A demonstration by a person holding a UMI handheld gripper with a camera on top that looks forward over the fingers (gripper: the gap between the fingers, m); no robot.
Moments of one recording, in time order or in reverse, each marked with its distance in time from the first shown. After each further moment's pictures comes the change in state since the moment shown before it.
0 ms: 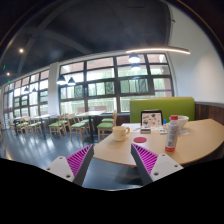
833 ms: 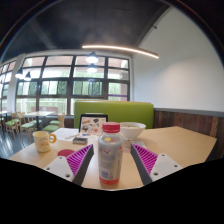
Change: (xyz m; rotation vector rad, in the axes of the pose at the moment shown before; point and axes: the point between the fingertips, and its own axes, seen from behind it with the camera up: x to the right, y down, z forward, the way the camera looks) arm 0.298 -0.009 0.120 0.045 0.526 -0.065
